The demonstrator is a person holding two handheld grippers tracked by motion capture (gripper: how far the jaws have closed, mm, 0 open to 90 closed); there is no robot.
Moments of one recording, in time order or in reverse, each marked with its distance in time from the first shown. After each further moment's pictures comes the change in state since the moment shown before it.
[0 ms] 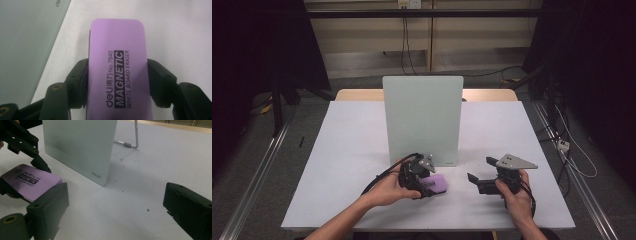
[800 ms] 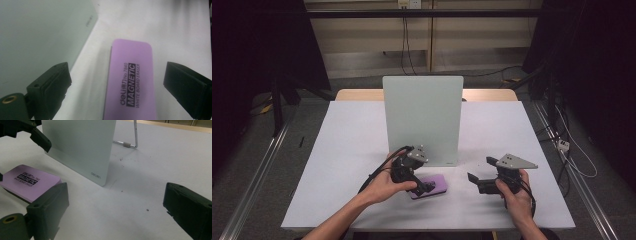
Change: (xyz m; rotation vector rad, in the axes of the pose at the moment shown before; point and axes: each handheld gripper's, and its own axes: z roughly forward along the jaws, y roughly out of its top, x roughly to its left) left arm 0.007 -0.005 -0.025 -0.129 0.097 -0.099; right arm -0.001 0.000 0.000 0.000 -0.002 0.004
